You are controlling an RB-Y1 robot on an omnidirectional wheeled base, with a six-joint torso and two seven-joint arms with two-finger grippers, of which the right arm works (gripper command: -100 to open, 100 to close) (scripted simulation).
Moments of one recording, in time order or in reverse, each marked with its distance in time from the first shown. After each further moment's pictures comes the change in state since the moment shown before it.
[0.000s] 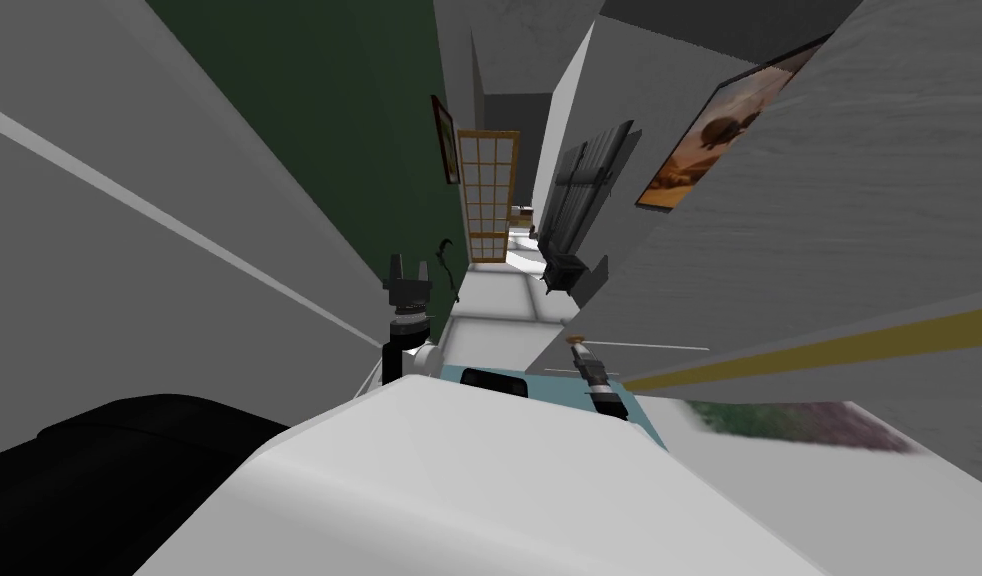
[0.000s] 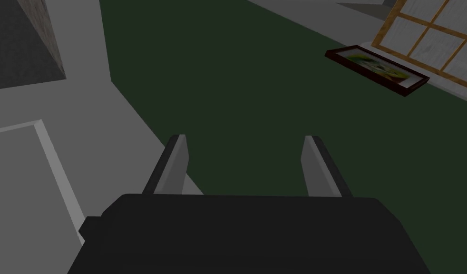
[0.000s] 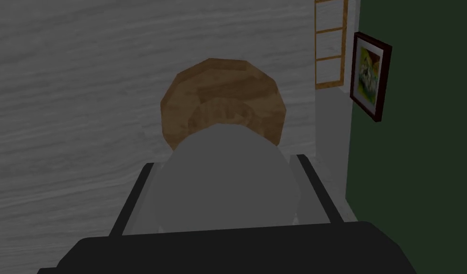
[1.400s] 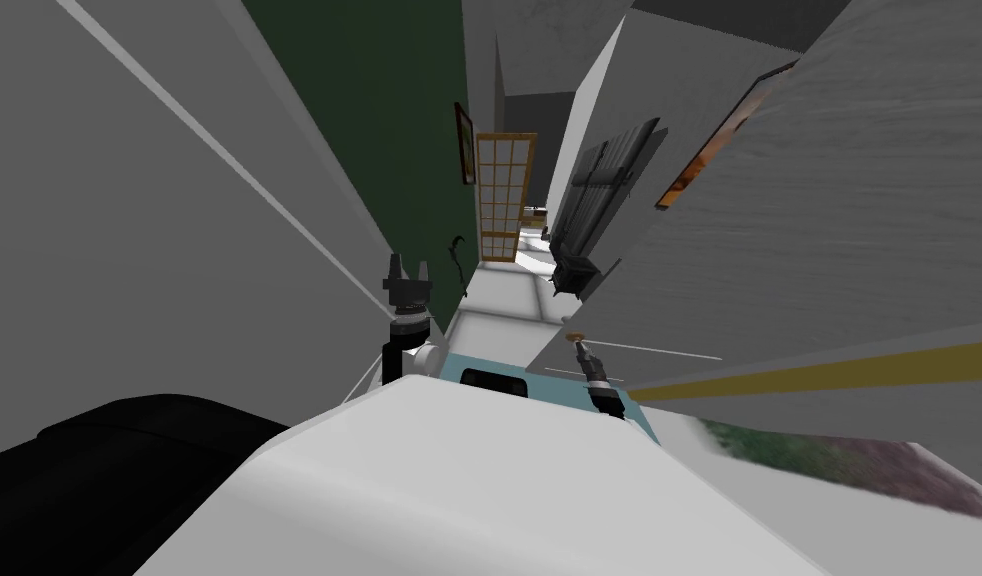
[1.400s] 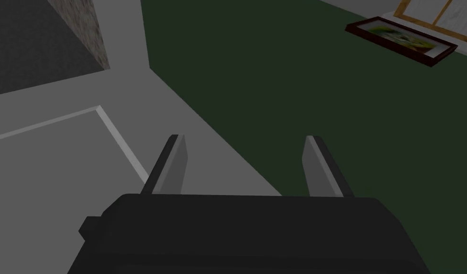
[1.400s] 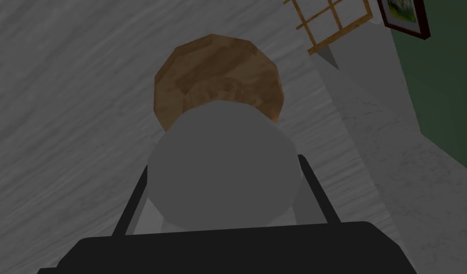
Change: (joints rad) arm -0.014 0.010 0.032 -0.018 -0.126 0.038 -0.346
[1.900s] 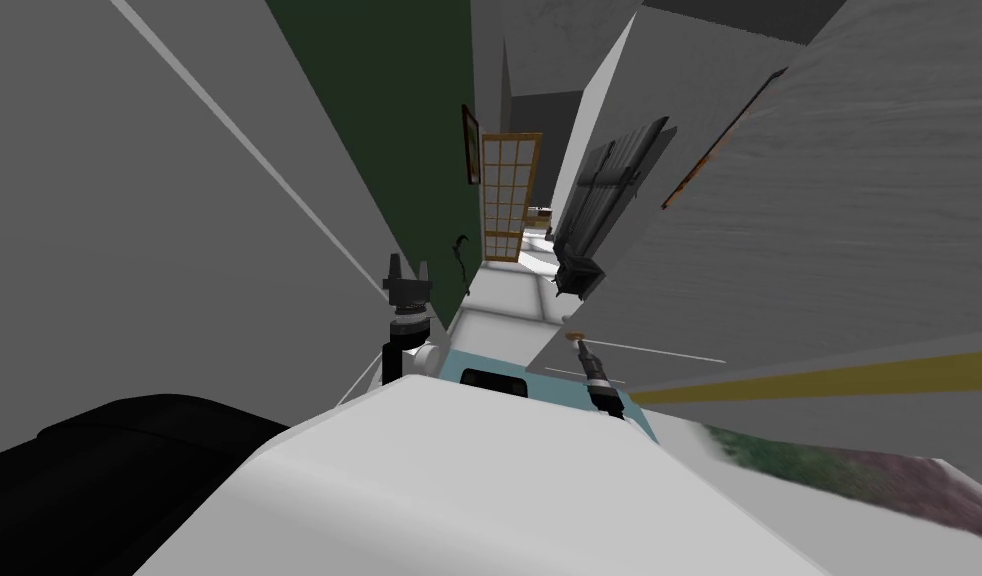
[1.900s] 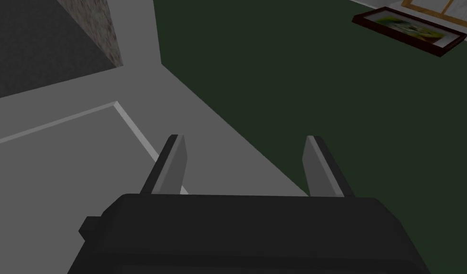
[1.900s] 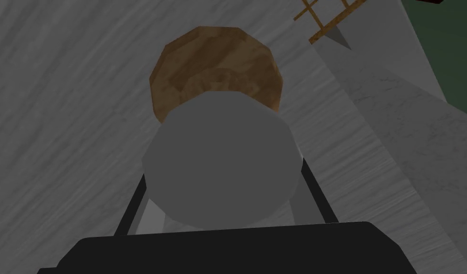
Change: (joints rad) arm -0.006 0.002 0.011 -0.004 -0.047 0.013 -0.118
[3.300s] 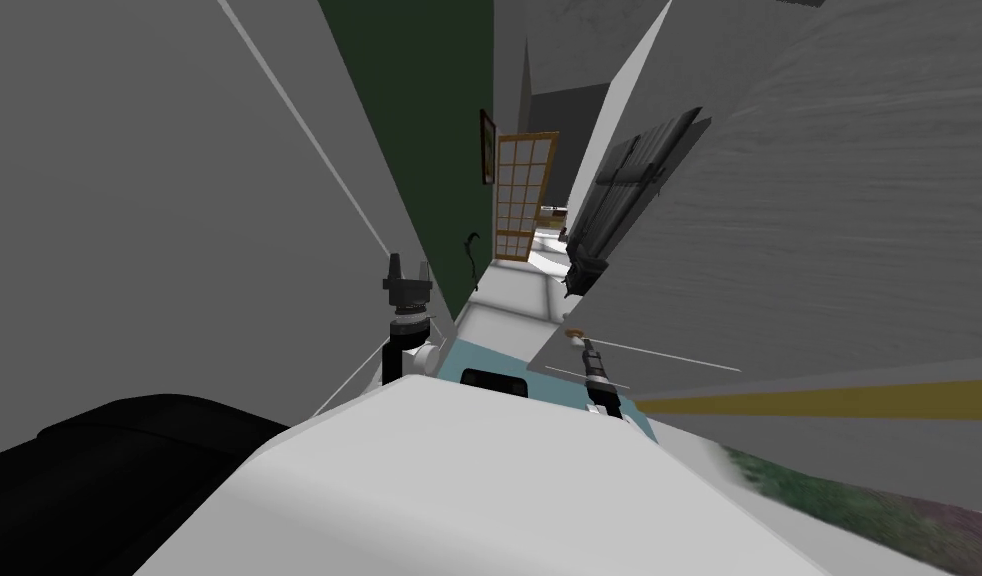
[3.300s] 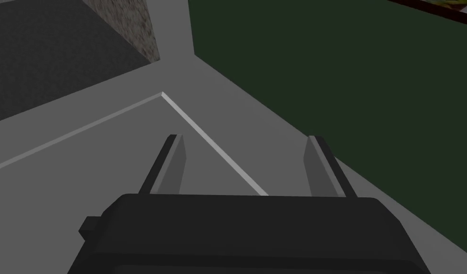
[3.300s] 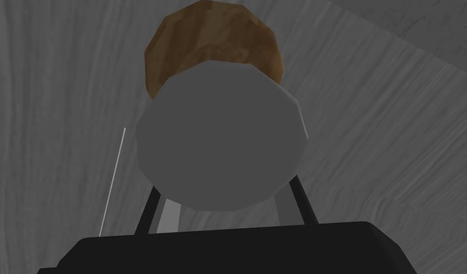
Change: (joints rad) arm -0.015 0.010 0.034 -0.013 -0.140 0.044 -0.333
